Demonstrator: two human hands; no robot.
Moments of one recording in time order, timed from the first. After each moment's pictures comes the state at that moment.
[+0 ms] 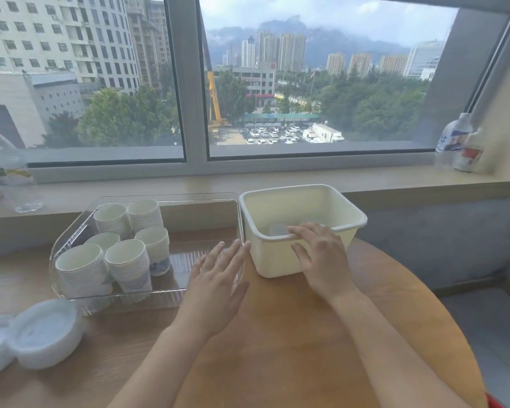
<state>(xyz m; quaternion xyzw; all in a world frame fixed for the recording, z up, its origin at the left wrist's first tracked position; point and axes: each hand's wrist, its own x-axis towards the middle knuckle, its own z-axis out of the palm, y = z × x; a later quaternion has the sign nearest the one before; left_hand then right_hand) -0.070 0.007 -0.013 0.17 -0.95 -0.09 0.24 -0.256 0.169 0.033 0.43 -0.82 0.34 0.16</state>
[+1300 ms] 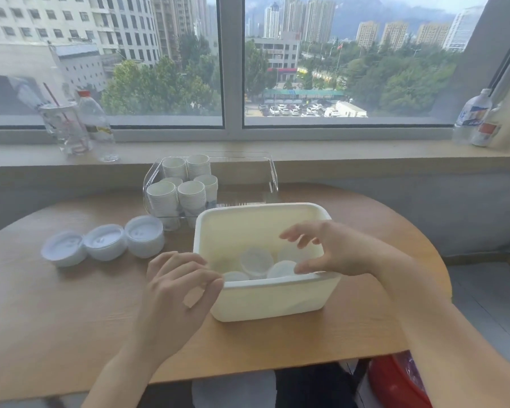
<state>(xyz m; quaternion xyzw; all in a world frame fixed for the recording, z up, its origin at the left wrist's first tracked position) 0.184 0.103 0.029 0.14 -0.88 -0.11 0.44 -0.089 0.265 0.115 0.57 -0.78 0.17 -0.19</state>
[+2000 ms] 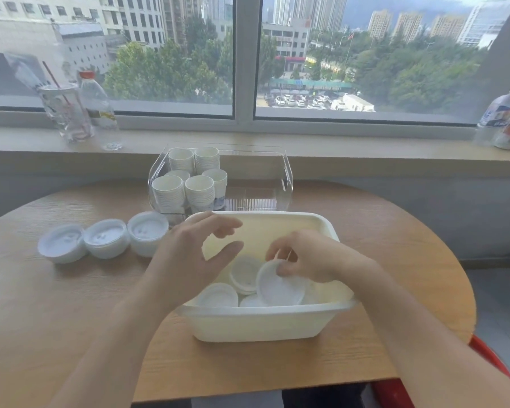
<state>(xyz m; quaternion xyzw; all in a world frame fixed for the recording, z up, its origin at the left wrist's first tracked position) 0.147 0.053 0.075 0.15 -0.89 -0.25 0.35 -0.069 0.190 0.088 0.58 -0.79 0.09 -0.20</state>
